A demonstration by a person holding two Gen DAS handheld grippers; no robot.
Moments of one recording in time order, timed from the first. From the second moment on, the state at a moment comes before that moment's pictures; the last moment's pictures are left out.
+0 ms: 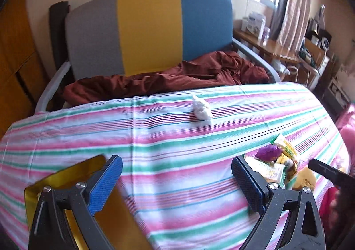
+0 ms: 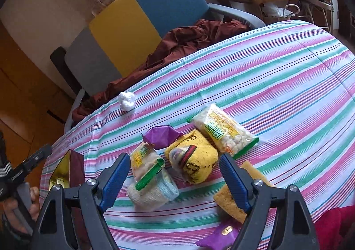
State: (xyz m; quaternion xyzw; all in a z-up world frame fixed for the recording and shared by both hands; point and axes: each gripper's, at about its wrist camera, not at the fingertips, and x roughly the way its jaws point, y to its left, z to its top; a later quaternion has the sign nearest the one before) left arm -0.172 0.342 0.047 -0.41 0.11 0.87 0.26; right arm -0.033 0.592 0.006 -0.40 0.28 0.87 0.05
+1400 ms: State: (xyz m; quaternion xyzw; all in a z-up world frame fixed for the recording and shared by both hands) left arm -0.208 0.434 -0.073 -0.48 0.13 0.84 0.23; right arm -0.010 0.639 -0.004 -0.37 0.39 0.84 0.10
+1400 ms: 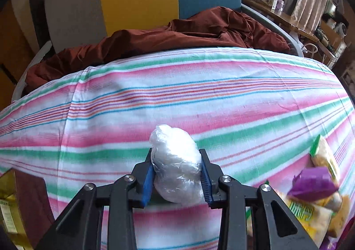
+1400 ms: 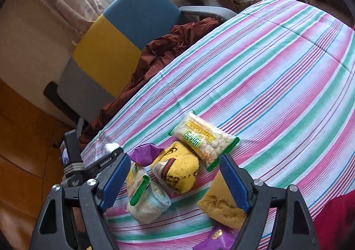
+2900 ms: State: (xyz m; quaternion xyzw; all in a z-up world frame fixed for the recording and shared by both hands) left arm -0.010 0.327 -0.088 -0.36 0.11 0.87 0.33; right arm -0.005 0.637 -0.016 -0.41 0.38 0.81 0.17
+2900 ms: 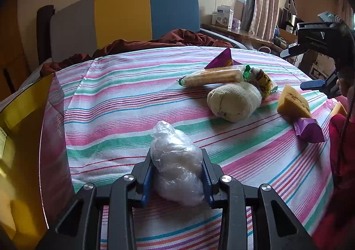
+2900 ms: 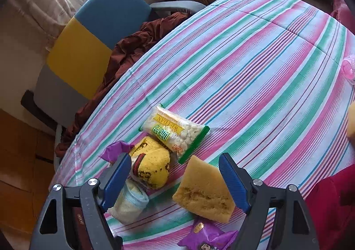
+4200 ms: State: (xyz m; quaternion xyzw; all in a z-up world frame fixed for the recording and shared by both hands) left arm -0.014 0.320 -0.089 -0.36 0.09 0.86 0.34; right arm 0.023 0.579 -0.034 -0.64 0.10 0.76 0.05
